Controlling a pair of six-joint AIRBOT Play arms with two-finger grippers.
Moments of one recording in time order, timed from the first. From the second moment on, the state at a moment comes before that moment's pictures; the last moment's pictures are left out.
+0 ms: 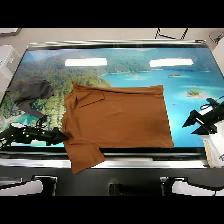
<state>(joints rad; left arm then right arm) 0.37 -1.44 0.62 0.72 -1.24 -1.05 -0.52 -1.47 1.26 -1.31 1.69 1.56</state>
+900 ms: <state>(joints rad) 0.37 -1.39 0.62 0.71 -1.34 -1.02 -0.44 -1.49 0.90 -1.23 1.44 1.51</state>
